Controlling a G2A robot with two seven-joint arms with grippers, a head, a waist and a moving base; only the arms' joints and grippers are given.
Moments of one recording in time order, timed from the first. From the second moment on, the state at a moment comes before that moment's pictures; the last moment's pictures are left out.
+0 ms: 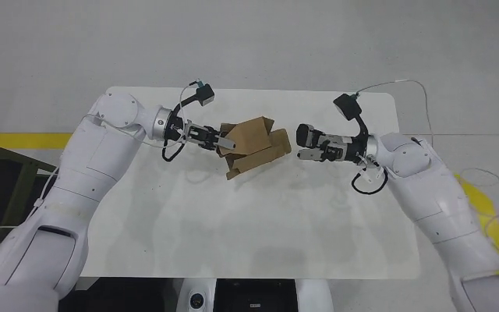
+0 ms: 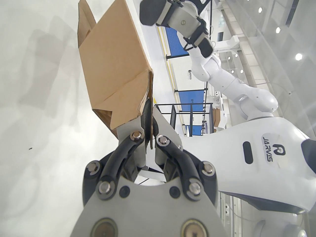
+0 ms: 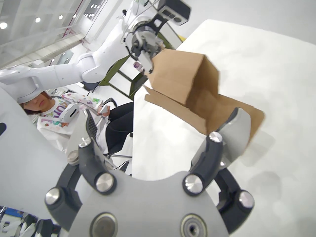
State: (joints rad) left arm 0.48 -1.05 -0.86 -1.07 -0.48 -0.34 -1.48; right arm -0.74 -0.98 0.93 -1.31 0.35 -0.84 0.98
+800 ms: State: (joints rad) left arm 0.49 -1.04 -0.82 -1.19 -0.46 -0.38 -1.44; right arm -0.58 -1.00 0.71 -1.14 0.42 -0.88 0.94
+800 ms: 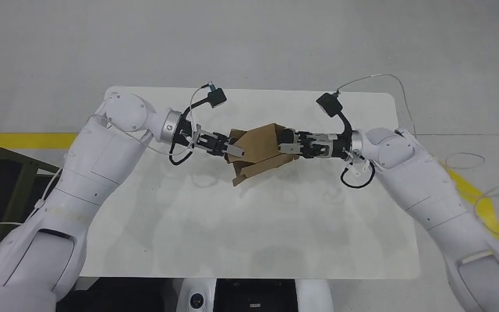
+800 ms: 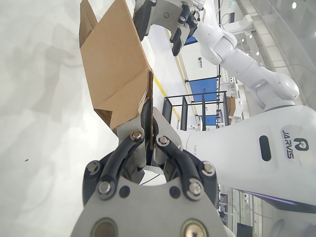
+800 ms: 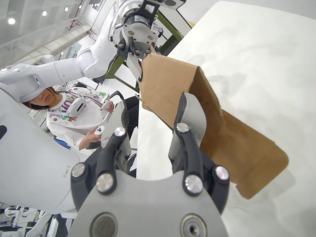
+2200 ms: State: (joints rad) left arm 0.45 -1.04 -0.75 -1.16 -0.47 -0.37 -1.45; right arm -0.43 -1.01 0.45 -1.09 0.51 -0.91 0.91
